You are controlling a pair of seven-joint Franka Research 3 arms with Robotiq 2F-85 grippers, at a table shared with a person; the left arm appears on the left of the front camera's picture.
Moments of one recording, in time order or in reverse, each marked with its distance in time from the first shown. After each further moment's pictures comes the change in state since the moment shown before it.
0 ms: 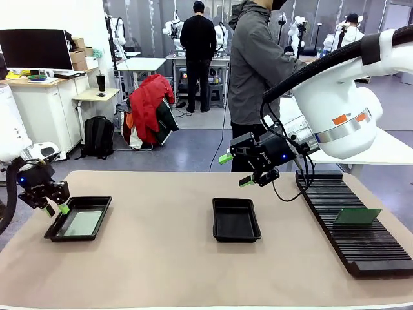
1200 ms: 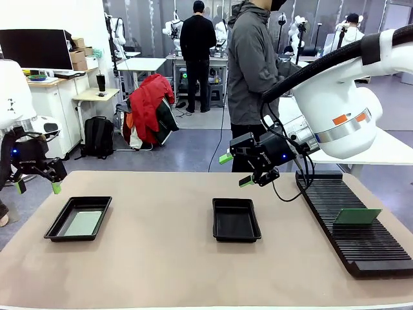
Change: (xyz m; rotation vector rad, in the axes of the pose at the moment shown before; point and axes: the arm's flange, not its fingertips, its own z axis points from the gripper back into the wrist) left arm -0.020 -0.054 0.081 0.248 0.031 0.018; right arm 0.000 0.000 0.000 0.000 0.000 0.000
